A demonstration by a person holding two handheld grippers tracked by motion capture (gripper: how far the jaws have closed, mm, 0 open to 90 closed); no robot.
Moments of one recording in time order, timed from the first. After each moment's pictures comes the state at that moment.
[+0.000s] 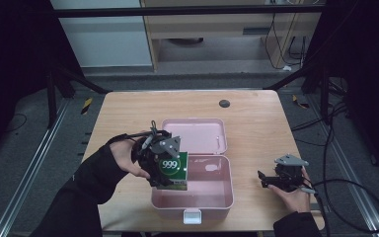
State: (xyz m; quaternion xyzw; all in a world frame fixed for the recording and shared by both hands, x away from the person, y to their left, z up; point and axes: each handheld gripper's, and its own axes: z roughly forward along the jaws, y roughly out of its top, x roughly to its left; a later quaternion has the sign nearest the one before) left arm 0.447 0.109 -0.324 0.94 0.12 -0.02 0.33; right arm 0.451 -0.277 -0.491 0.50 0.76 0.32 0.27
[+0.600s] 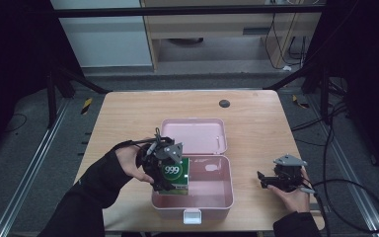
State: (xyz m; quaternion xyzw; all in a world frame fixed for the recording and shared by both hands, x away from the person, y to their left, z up) left arm 0.446 0.104 -0.355 0.93 0.15 -0.04 0.33; right arm 0.452 -0.275 -0.492 0.50 0.76 0.32 0.27
